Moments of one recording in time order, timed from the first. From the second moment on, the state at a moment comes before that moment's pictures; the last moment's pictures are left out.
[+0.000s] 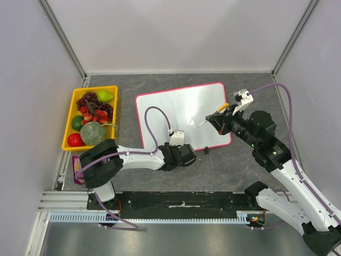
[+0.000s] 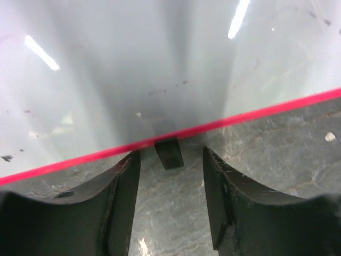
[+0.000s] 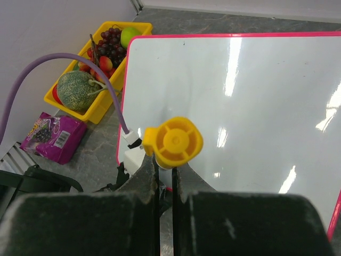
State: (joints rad) left arm -1.16 1.70 0.91 -0.37 -0.56 -0.93; right arm 0.53 0.80 0.88 -0.23 -0.15 0.35
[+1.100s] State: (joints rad) left arm -1.39 1.79 1.04 -0.63 -0.66 -1.26; right arm 0.53 0.82 0.84 -0.23 -0.16 0.35
